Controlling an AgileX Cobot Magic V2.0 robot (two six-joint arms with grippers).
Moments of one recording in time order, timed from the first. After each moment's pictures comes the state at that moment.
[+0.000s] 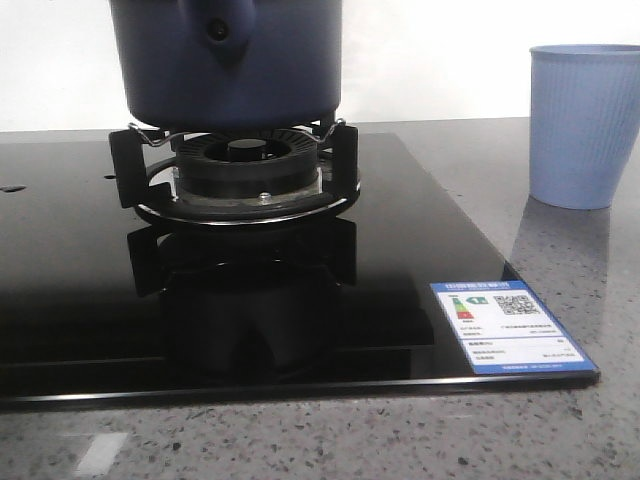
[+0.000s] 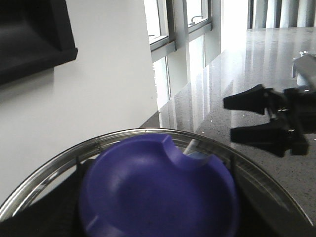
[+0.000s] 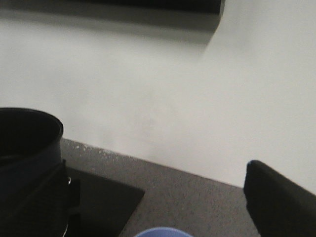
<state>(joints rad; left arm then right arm) -0.14 1.17 -1.23 -1.39 0.92 1.43 0.01 0.89 -0.59 -0.88 -0.47 0.73</state>
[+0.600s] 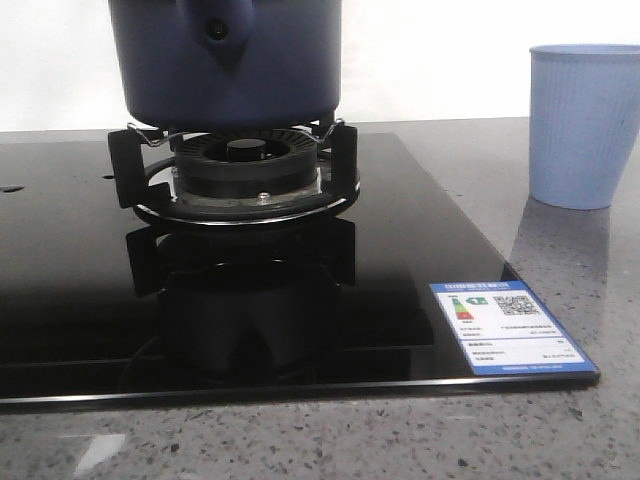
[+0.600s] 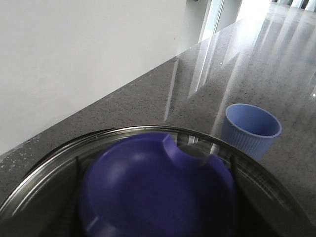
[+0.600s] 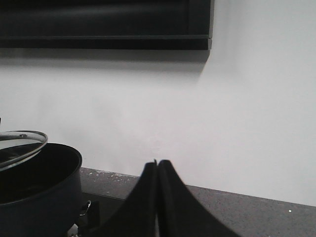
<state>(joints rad) -0.14 1.48 -1.22 -1.45 0.88 1.52 0.04 0.72 -0.56 -0.92 -0.39 0.91</state>
